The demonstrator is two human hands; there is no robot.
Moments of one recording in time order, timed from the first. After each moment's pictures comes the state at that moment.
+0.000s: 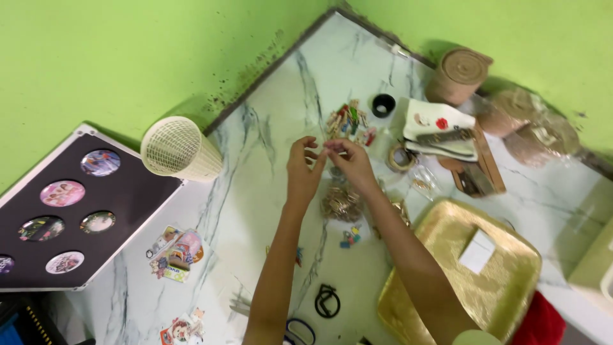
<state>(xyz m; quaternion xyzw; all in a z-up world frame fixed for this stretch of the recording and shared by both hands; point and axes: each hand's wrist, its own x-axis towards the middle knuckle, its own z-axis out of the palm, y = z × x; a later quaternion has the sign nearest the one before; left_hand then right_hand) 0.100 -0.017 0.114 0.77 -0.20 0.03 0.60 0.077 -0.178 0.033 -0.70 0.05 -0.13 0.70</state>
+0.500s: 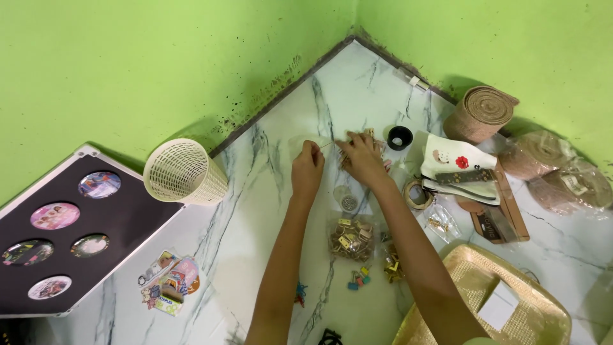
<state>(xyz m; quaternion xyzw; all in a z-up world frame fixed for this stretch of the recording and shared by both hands) 0.204 -0.047 0.031 0.84 -0.17 0.08 0.51 0.160 -0.212 0.064 -0.98 -0.03 -0.16 0.14</state>
